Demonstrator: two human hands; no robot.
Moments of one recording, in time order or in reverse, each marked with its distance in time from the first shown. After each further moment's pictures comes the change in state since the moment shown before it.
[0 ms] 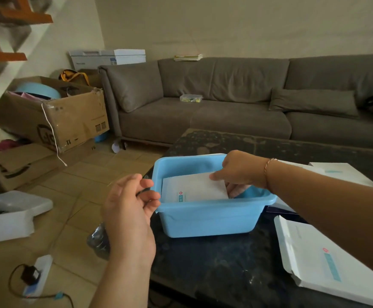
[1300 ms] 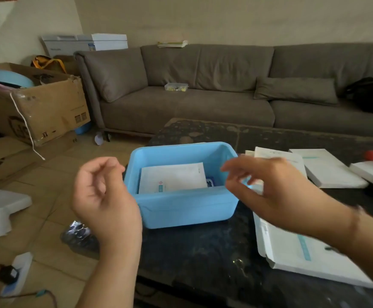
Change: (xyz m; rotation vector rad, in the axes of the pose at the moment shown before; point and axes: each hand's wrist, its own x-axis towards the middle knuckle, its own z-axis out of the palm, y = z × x) left_hand -0.005 -0.025 0.012 0.144 0.062 0.611; right_hand -0.111 0.073 -0.011 -0.331 0.395 -0.673
